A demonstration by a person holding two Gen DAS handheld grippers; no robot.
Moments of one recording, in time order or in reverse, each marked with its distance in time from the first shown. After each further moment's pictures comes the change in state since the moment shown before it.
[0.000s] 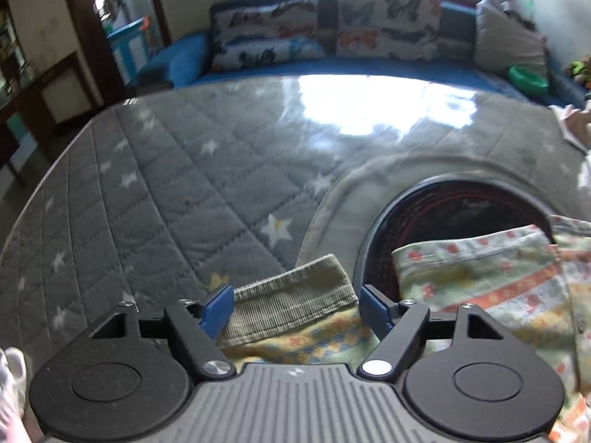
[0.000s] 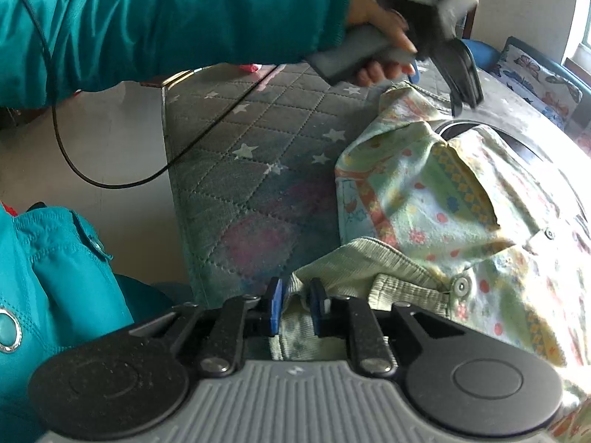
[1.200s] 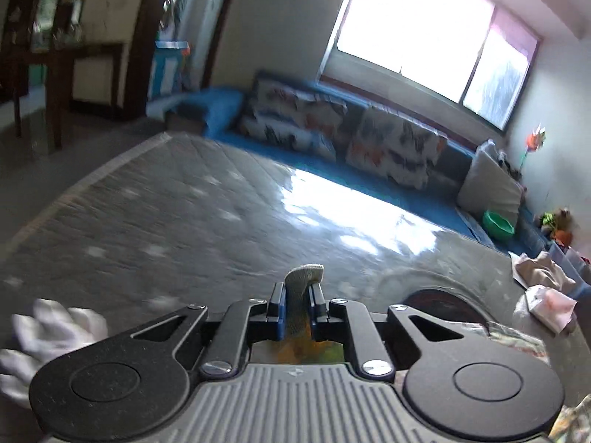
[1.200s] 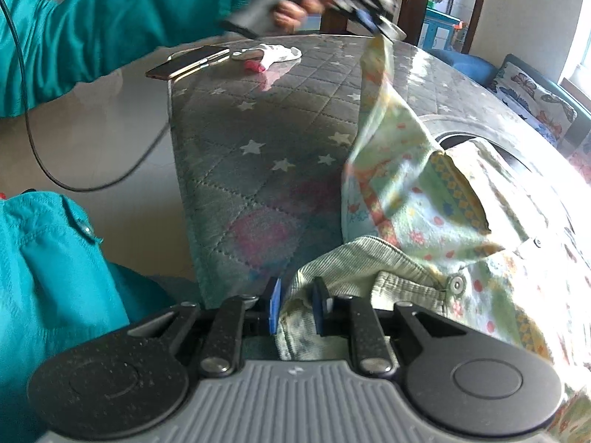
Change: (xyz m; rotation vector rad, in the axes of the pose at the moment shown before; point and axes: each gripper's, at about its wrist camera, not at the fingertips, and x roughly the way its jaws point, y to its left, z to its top) left arm -0.120 0.169 -0.064 -0.327 -0.310 -0.188; right arm -0.009 0.016 -0.008 -0.055 -0.006 -0.038
